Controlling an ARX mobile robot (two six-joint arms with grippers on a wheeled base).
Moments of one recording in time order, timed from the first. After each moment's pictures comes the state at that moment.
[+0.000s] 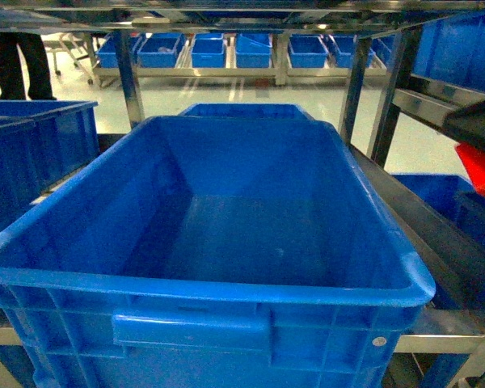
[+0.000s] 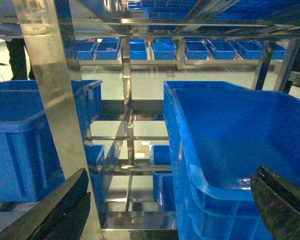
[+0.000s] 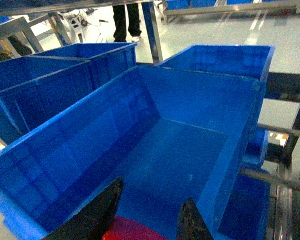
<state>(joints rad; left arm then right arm) 0.00 0.01 0.01 0.00 0.00 0.00 0.32 1.14 0.54 0.29 -0.12 0.40</state>
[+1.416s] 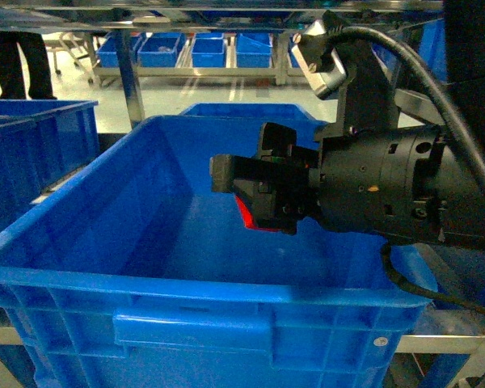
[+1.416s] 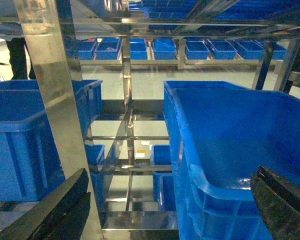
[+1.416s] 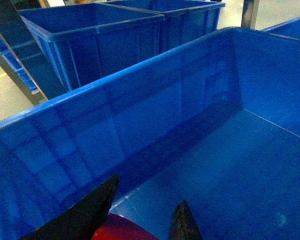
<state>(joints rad) 0.00 0.01 0.01 0.00 0.00 0.00 0.49 1.74 0.80 0.56 -0.28 0.36</state>
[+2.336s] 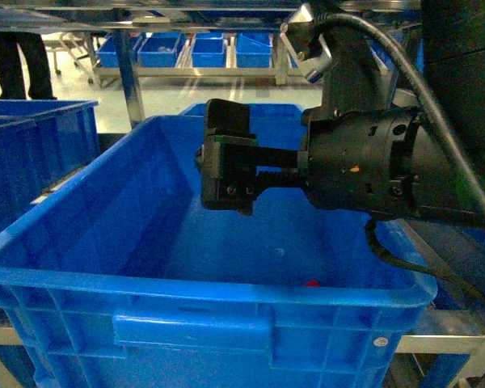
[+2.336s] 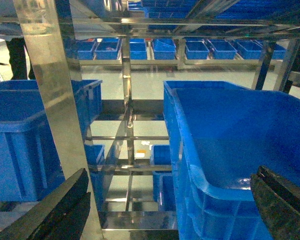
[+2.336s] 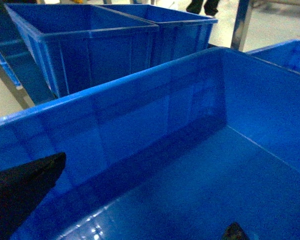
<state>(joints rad) 0.00 0.01 0.01 0.00 0.00 0.00 0.48 1.77 0.85 0.58 -0.24 0.30</state>
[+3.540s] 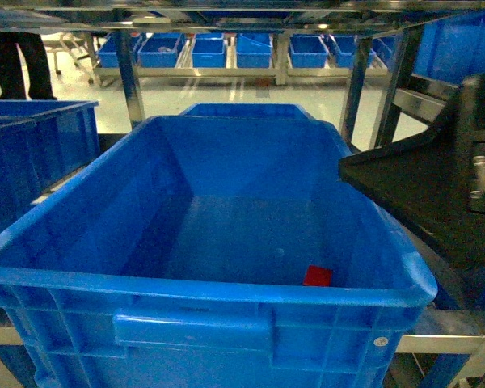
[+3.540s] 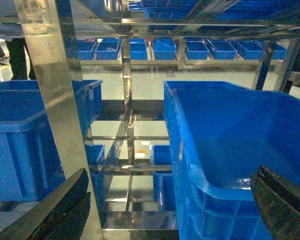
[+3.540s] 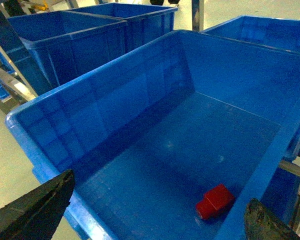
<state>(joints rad) 0.00 0.01 0.01 0.00 0.00 0.00 0.30 1.28 0.56 0.33 -0.37 0.15</state>
